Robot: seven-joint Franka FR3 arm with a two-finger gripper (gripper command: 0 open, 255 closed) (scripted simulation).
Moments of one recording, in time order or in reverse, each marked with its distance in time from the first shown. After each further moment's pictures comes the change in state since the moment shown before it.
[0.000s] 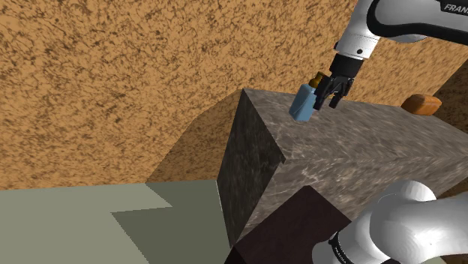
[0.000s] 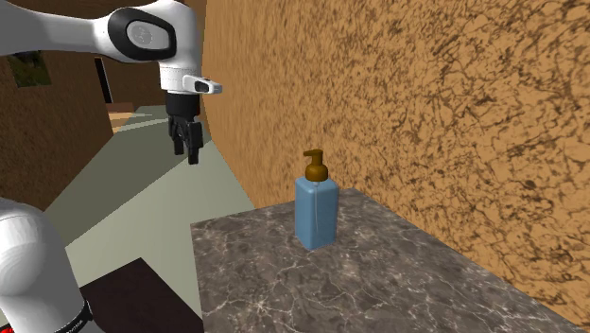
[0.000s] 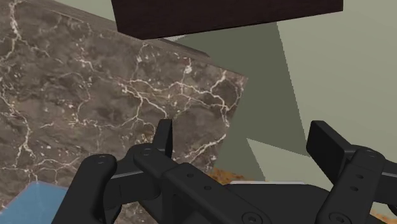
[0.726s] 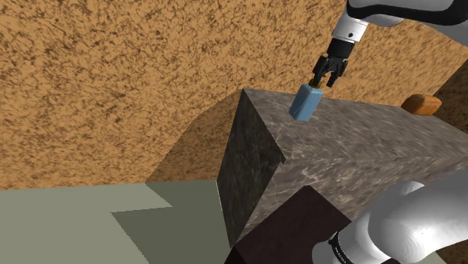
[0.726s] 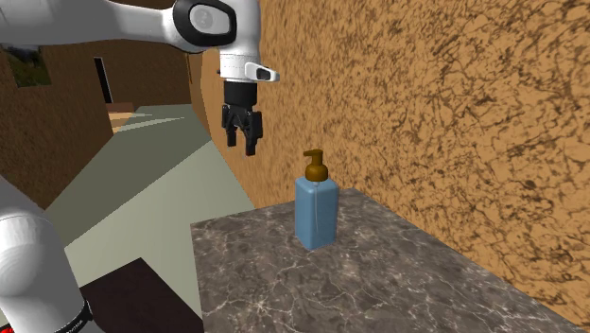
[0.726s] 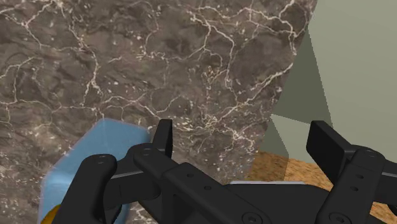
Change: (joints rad) arm -0.033 0.348 -0.171 0.358 -0.018 0.014 -0.179
